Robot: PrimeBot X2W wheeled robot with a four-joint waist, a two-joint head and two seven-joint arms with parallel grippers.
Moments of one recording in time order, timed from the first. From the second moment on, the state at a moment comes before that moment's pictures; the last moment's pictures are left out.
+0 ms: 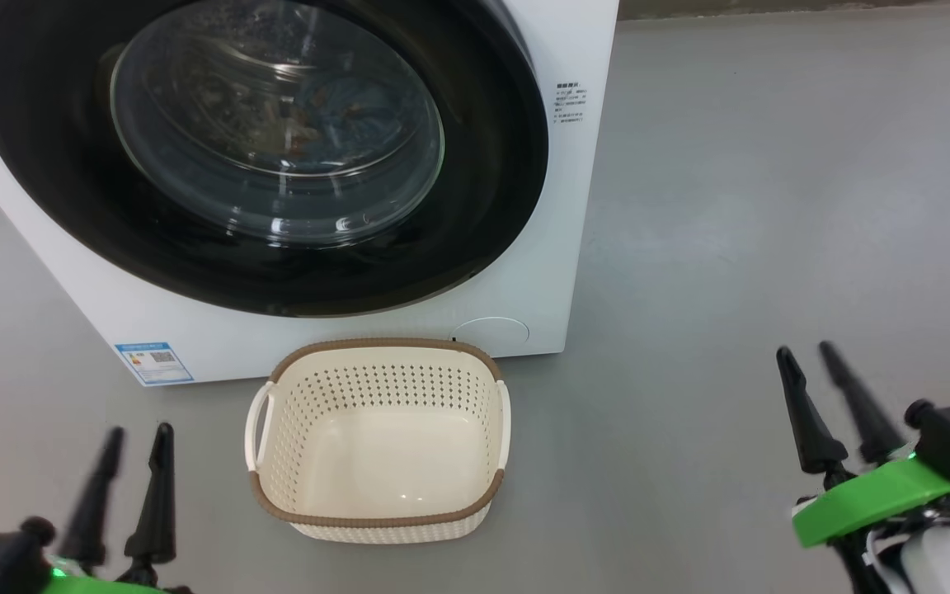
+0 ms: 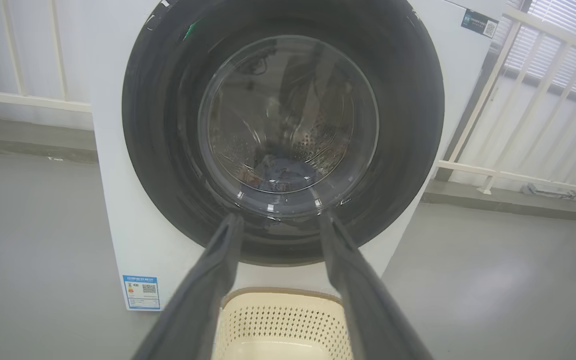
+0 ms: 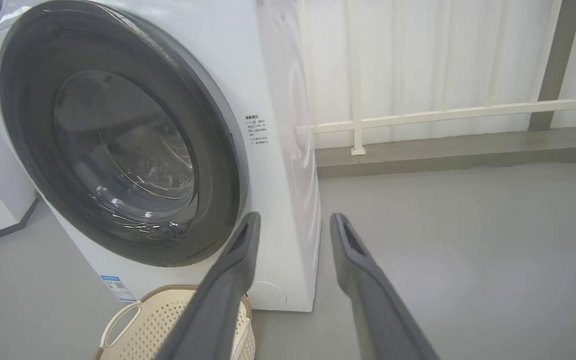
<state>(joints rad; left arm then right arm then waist) -0.05 0.31 -0.11 0.19 -0.57 -0.13 -0.26 -0.15 -0.27 0.15 0.28 0.48 0.13 -0.26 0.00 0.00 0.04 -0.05</state>
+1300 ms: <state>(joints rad) -0.02 0.20 -0.08 0.24 -0.85 -0.13 -0.15 -0.10 -0.18 0.09 0.32 0.80 0.13 -0.16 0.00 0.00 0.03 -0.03</state>
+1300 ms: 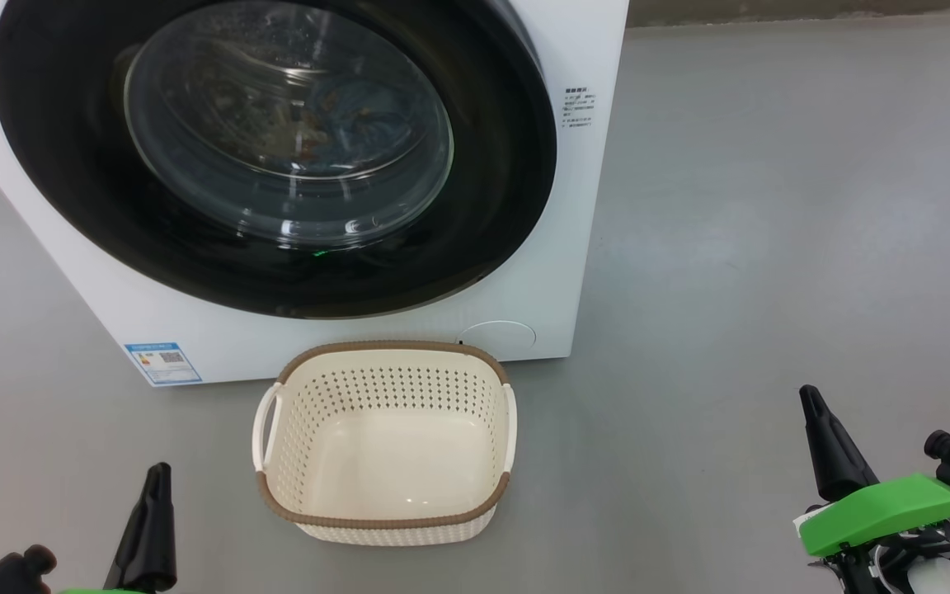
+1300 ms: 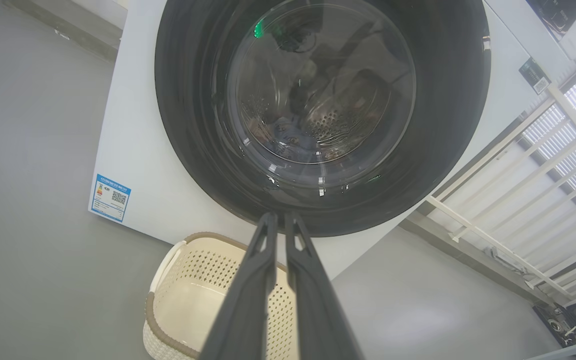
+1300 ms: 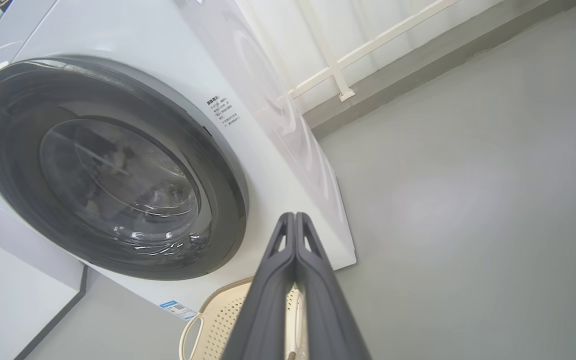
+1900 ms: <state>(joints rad) -0.02 0.17 -0.05 0.25 -1.00 -0.13 -0.10 -0.10 -0.16 0.06 0.31 0.95 0.13 -0.11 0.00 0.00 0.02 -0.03</state>
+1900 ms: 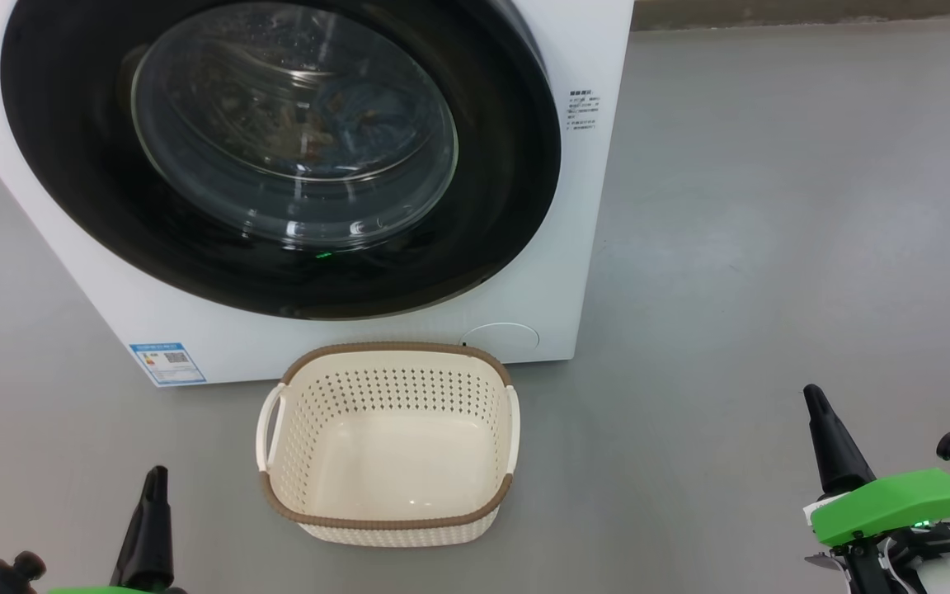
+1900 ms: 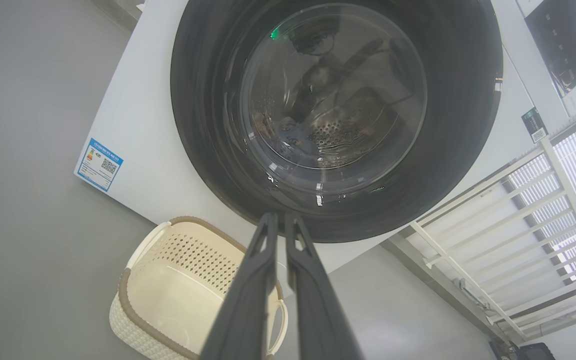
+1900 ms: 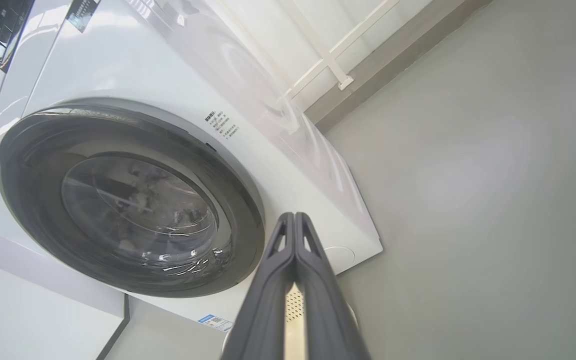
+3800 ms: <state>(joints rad) -0.06 0.07 0.05 0.26 -1.47 -0.13 0.06 -0.10 -0.07 -0.08 0.29 1.45 0.13 0.06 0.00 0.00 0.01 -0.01</state>
